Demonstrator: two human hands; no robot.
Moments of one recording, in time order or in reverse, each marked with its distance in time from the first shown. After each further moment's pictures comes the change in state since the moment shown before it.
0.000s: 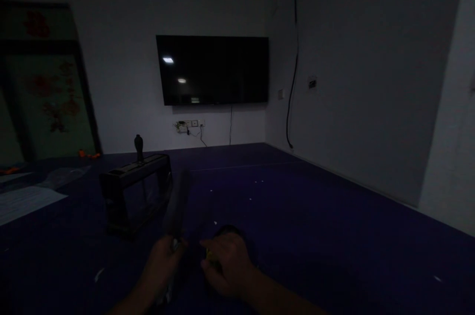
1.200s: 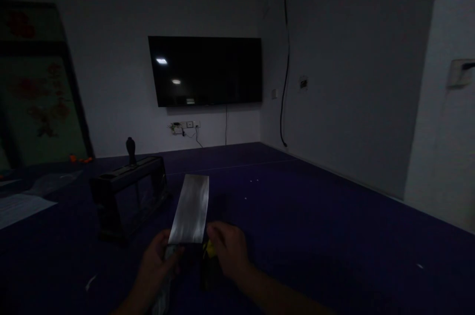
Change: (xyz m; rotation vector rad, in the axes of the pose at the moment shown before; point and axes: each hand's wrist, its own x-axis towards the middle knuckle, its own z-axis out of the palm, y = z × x) left_hand -0.004 -0.005 0.006 -0.325 -0.136 0.009; right_hand 0.008 0.018 0.005 0.286 0.101 0.485
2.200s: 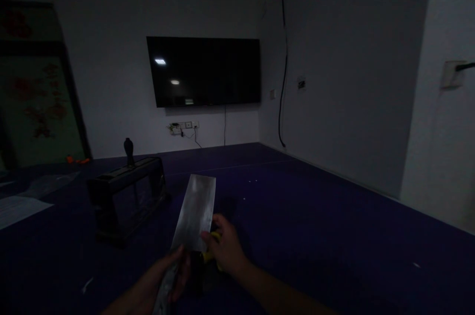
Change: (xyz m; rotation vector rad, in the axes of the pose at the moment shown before) left_hand 0.000 -0.004 0.003 -0.480 -0.473 -0.592; right_hand 0.008 -0.001 0.012 0.456 0.015 0.080
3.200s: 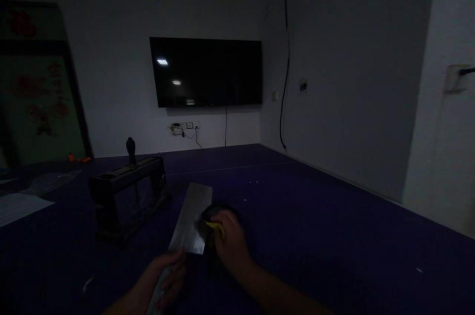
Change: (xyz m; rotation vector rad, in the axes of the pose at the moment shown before) left_hand 0.011 -0.010 -0.018 -0.196 -0.406 0.109; right_hand 0.003 0.009 -0.017 -0.457 0.200 -0.369
